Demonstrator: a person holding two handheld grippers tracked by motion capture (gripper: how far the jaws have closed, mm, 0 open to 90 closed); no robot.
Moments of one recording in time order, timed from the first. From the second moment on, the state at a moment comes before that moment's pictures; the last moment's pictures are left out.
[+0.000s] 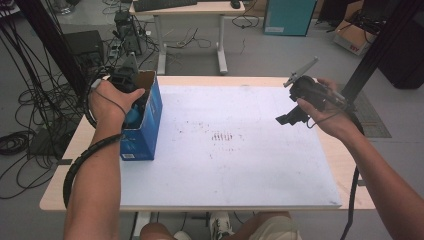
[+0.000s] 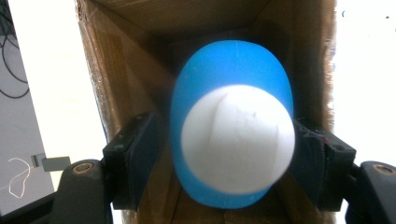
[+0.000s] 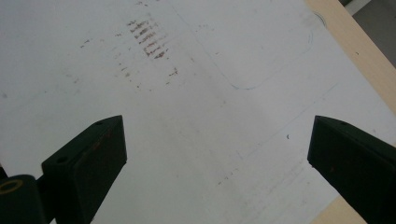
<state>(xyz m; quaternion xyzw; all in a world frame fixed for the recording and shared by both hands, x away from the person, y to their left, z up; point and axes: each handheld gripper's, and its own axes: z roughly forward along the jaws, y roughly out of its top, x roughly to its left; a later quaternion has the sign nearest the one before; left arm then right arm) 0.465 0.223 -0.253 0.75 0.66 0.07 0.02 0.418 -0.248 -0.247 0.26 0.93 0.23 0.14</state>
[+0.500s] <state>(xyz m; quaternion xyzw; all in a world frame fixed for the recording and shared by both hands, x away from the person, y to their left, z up) 0.452 0.210 -0.227 0.76 0.64 0.08 0.01 0.419 -0.247 -0.247 0.26 0.93 0.23 0.14</state>
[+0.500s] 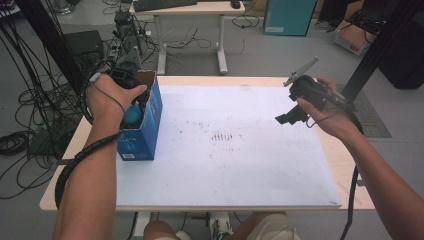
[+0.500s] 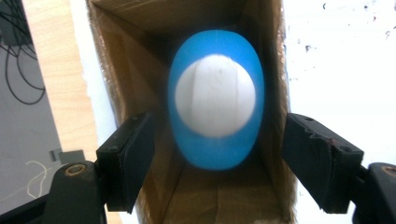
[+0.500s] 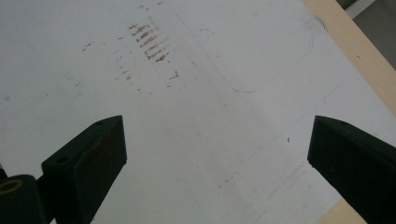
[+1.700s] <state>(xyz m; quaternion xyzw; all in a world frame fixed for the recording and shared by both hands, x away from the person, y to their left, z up) 0.427 0.089 -0.188 0.86 0.48 0.07 0.13 0.458 -0.253 -0.254 0.29 0.93 0.19 0.13</state>
